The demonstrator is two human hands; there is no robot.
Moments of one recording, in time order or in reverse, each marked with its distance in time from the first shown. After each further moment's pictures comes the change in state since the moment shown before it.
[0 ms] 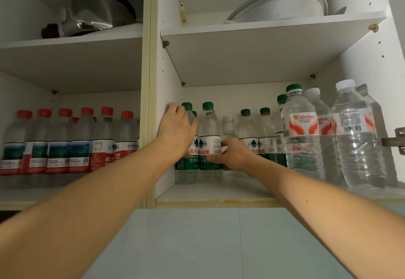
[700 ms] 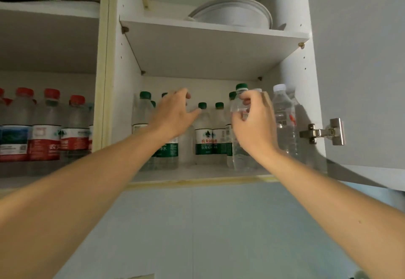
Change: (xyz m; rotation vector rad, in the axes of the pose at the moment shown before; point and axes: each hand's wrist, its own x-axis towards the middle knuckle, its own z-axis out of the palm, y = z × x) left_hand -0.001 0.037 -0.068 -1.437 0.323 -0.135; right_hand -0.132 -0.028 -0.097 -0.379 0.896 -0.334
